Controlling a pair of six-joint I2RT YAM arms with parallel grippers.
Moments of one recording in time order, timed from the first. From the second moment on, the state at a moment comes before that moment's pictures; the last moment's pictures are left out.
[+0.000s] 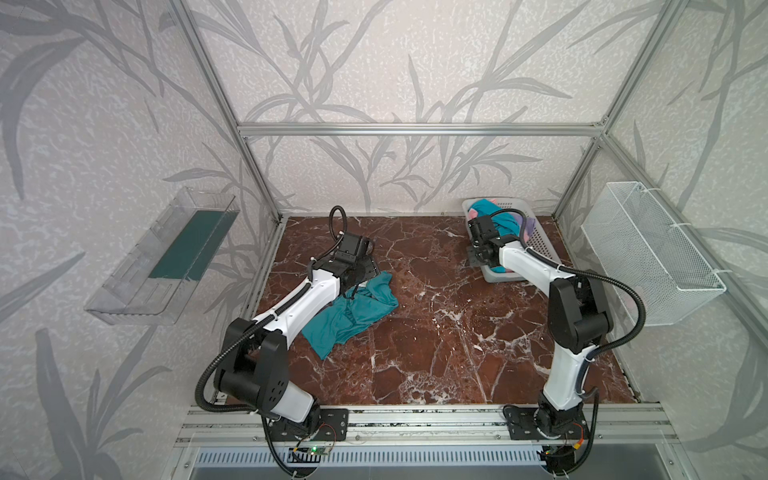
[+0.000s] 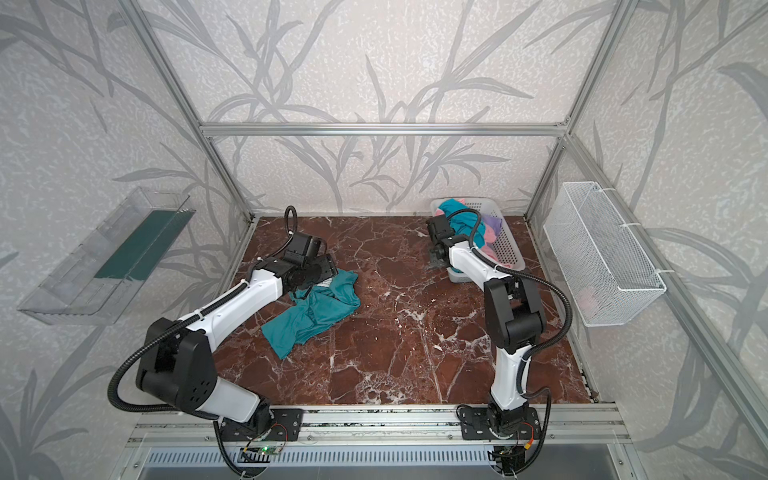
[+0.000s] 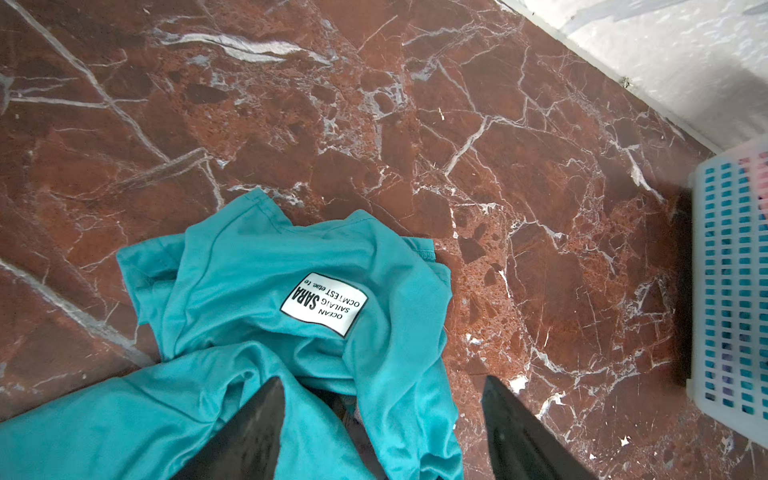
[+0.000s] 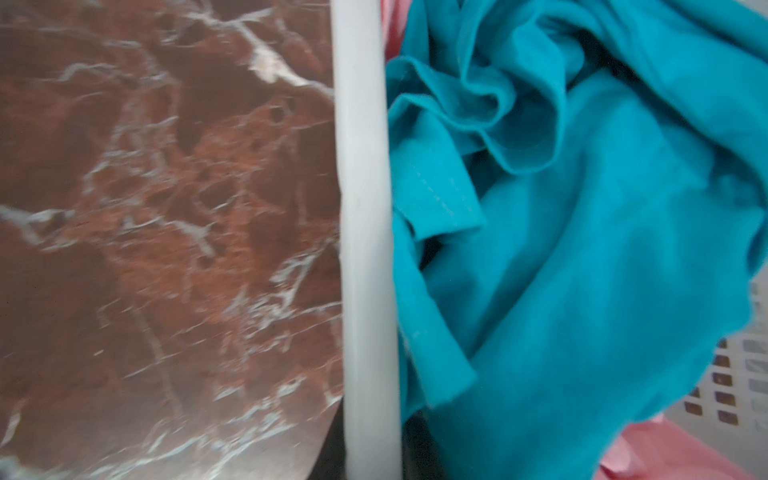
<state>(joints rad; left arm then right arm) -0.35 1.53 1.14 -0.54 -0.14 -0.73 0.28 1.94 1.47 -0.53 0.30 0.12</state>
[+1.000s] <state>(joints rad) -0.35 1.73 1.31 -0.64 -0.04 -0.72 0.09 2.18 1.74 -0.50 0.35 -0.01</state>
